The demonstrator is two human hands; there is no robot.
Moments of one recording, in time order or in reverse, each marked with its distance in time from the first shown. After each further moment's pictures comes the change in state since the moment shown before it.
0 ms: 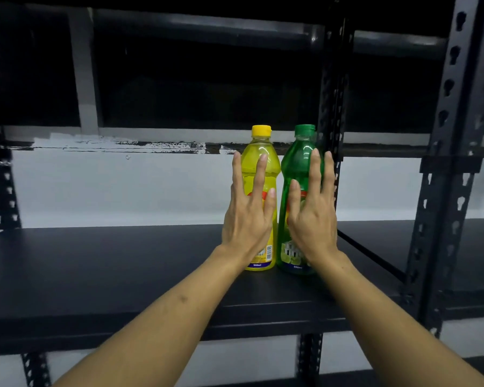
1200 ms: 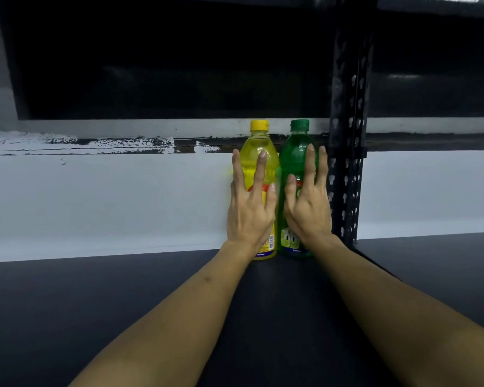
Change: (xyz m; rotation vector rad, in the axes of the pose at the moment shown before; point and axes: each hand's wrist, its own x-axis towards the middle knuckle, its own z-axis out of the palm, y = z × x) left_hand 0.064 -0.107 0.159 0.035 0.072 -0.055; right_hand 0.062 0.151 0.148 0.048 -0.078 0.050
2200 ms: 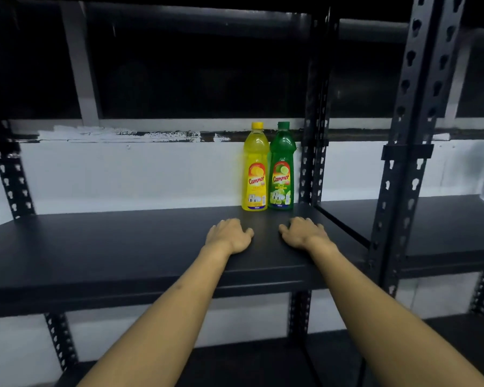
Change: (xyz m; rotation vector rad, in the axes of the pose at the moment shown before) left_hand -0.094 0.078 -0.181 0.383 -0.968 -0.514; right_hand -0.113 -0.103 -0.146 -0.519 -0.995 0.488
